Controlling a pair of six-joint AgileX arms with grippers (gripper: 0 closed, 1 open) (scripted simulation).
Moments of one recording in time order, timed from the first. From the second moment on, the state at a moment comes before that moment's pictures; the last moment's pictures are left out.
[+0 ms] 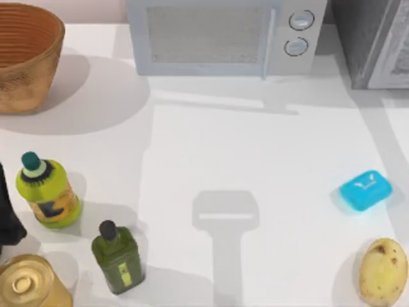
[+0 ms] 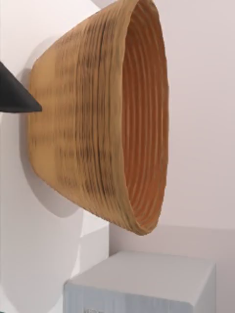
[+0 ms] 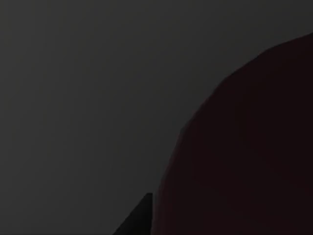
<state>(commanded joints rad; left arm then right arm) 0.00 0.00 0.00 0.00 0.00 0.00 0.10 1.87 2.30 -0.44 0.12 0.02</state>
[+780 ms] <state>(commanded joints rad) 0.00 0.00 0.00 0.00 0.00 0.00 0.10 1.87 2.30 -0.44 0.12 0.02</state>
